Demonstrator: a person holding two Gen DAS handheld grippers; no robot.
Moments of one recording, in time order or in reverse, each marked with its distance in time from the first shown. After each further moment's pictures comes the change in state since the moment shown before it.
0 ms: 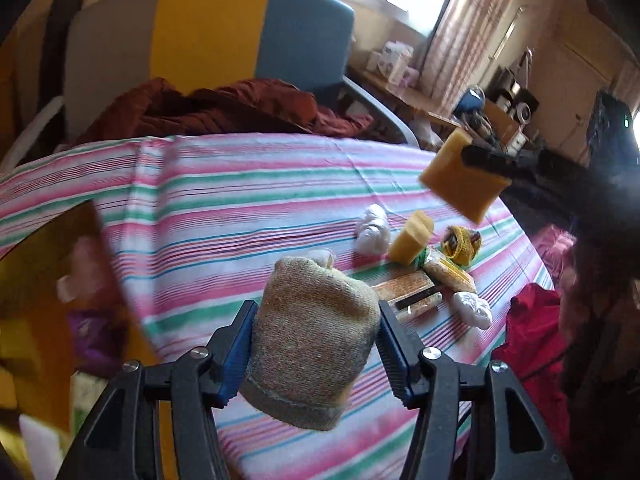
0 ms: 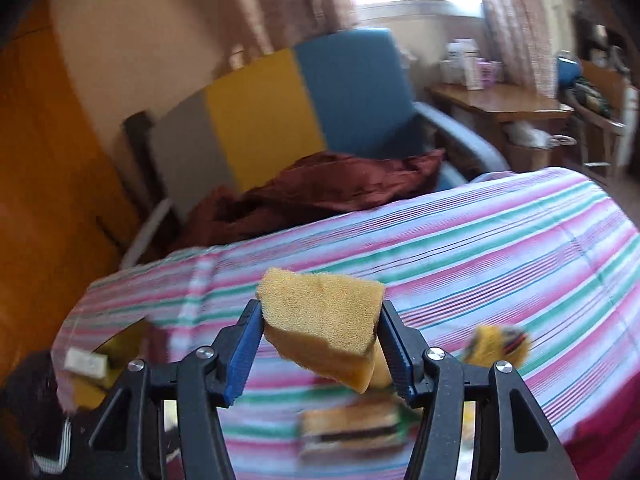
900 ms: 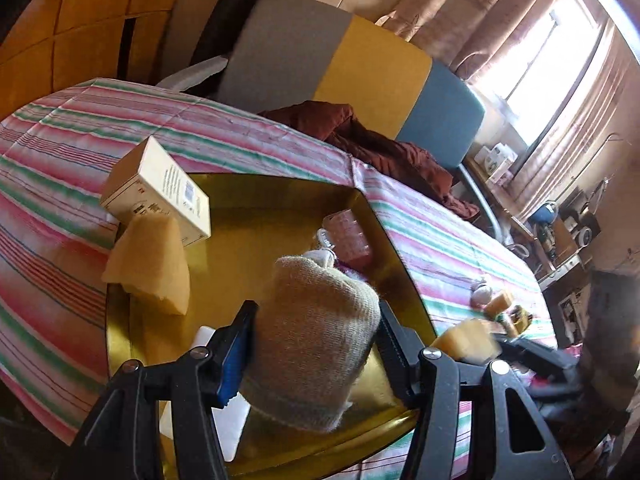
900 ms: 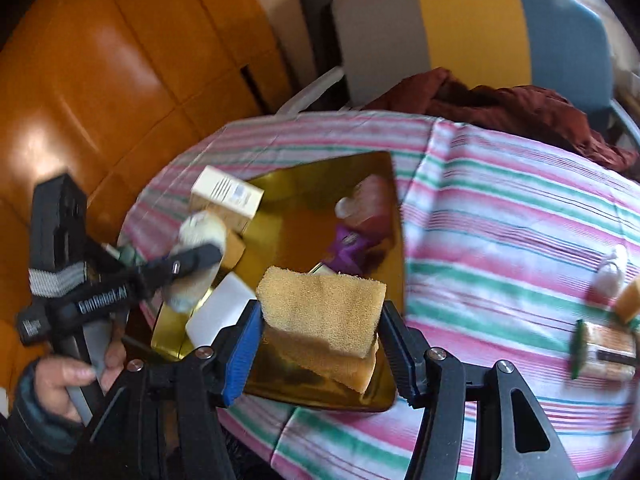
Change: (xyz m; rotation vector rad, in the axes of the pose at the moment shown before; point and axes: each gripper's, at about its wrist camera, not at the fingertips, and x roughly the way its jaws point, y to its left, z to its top) left arm -0.120 0.178 -0.082 -0.393 -0.172 0.149; right arm 0.049 0.219 -0.139 -0.383 0.328 0.343
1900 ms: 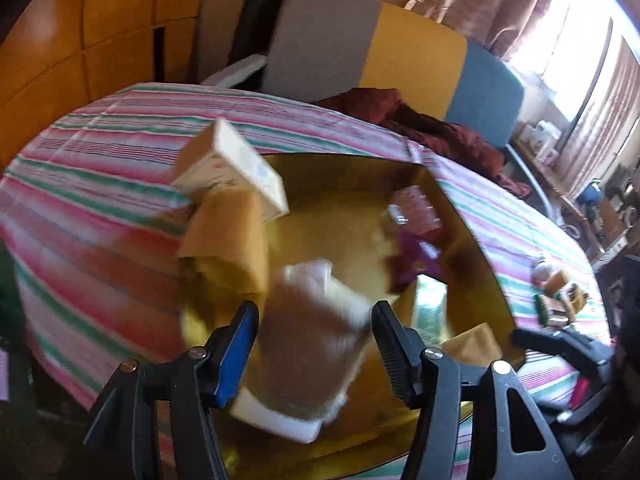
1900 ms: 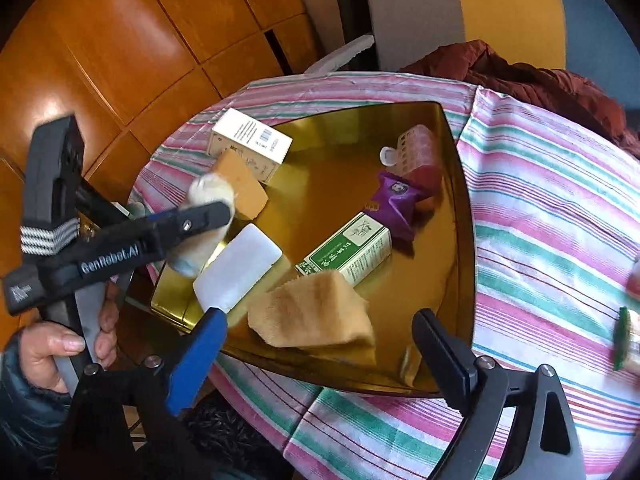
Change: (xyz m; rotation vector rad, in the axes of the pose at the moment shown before) left arm -0.007 0.029 -0.023 0.049 0.017 0.241; right arm 0.025 0.012 -0.019 -0.027 0.077 0.055
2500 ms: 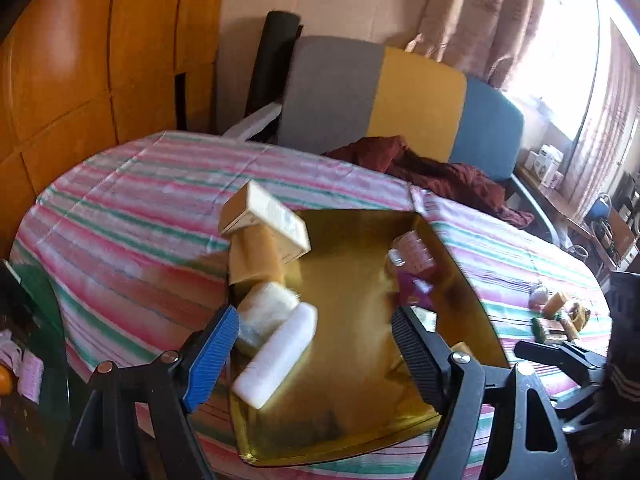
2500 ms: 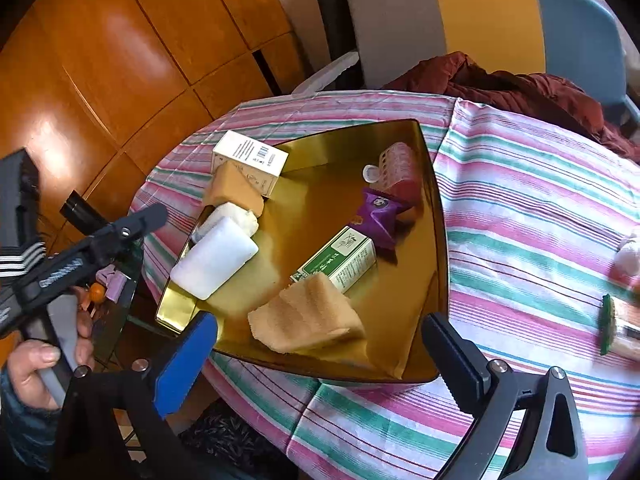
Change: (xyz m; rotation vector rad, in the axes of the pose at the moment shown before) left arm -0.057 -0.016 0.002 0.026 -0.164 0.048; right arm -0.022 0.001 -0.007 0.036 -0.066 -0.035
